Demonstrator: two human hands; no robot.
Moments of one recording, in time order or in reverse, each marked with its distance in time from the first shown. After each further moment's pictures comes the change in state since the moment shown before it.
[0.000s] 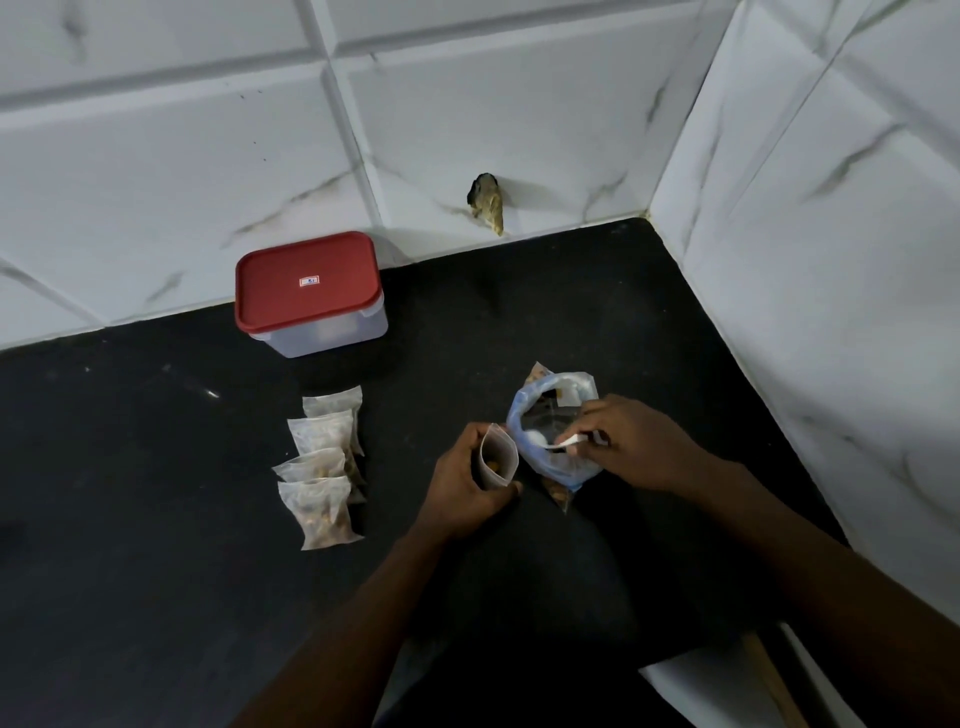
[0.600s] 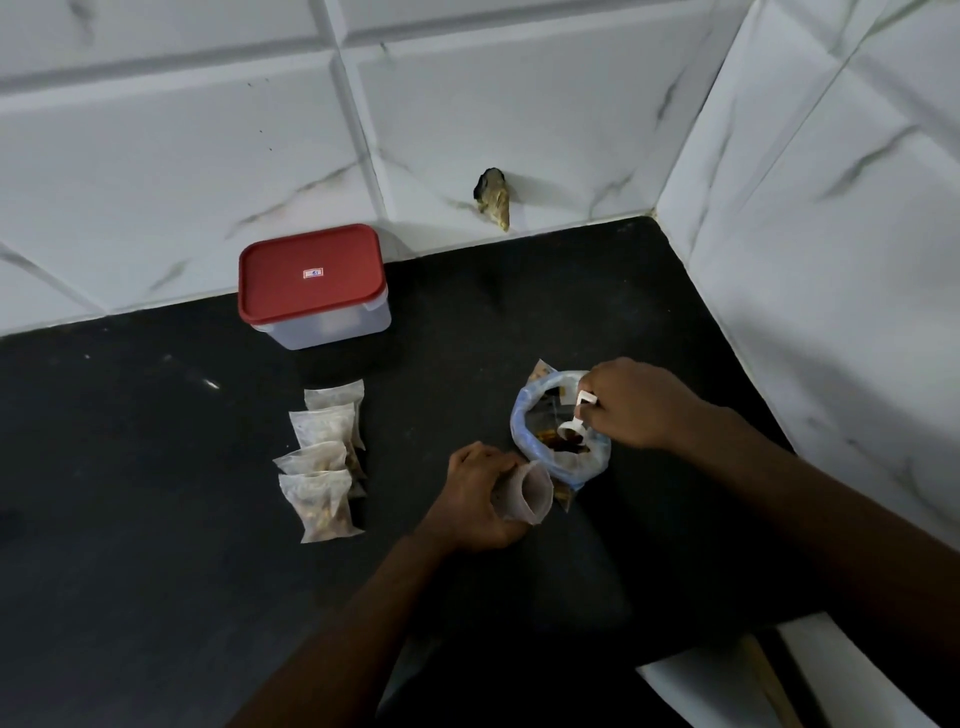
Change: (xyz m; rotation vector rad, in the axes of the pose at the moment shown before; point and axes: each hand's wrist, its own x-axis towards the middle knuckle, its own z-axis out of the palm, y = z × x) left_hand -0.005 -0.010 0.002 0.402 -0.211 0.159; right_hand 0.032 -0.023 -0.035 -0.312 -0.098 0.210
